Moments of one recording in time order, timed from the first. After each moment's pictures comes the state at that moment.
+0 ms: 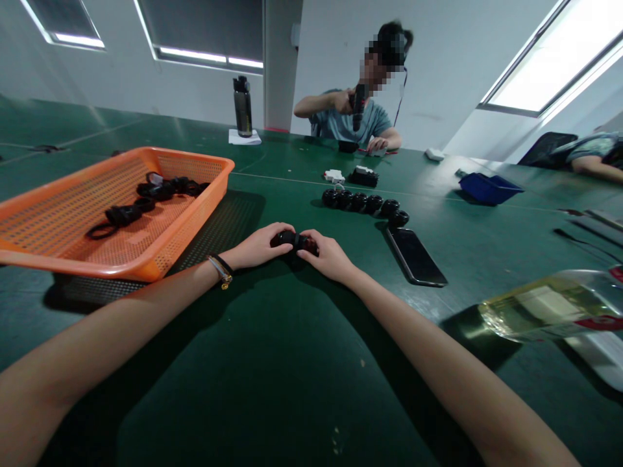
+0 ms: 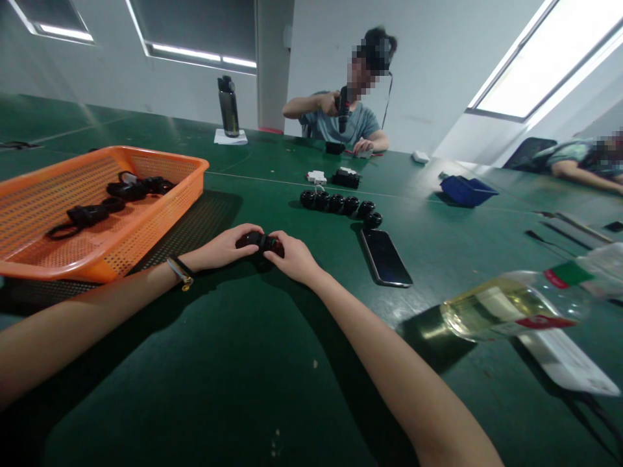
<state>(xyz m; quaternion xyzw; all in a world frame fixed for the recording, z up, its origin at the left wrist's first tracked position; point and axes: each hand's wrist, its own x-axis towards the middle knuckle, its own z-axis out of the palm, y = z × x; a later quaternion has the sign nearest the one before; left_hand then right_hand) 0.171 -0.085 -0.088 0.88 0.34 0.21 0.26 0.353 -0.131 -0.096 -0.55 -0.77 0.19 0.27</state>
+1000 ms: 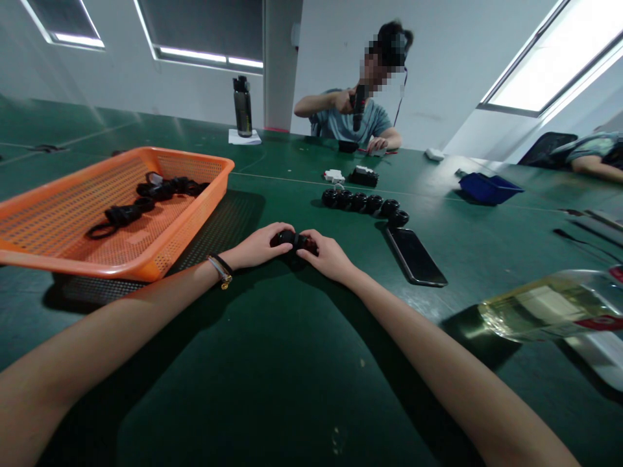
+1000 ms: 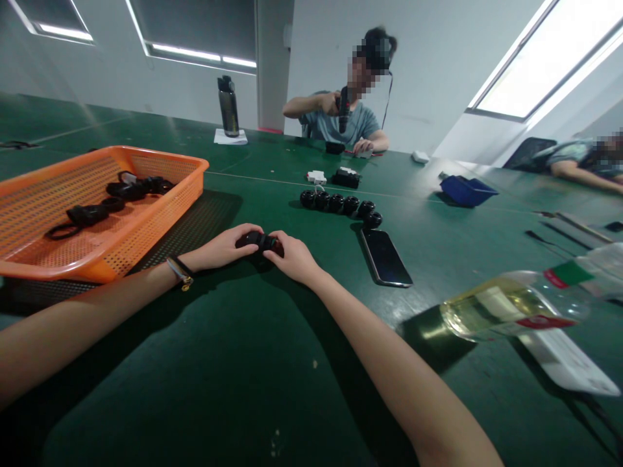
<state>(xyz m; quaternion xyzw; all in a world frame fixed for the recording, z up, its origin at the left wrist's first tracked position) 0.171 -0.084 -0.089 0.88 0.34 0.21 0.27 0.352 -0.131 -0.096 -0.55 -0.77 0.18 0.26</state>
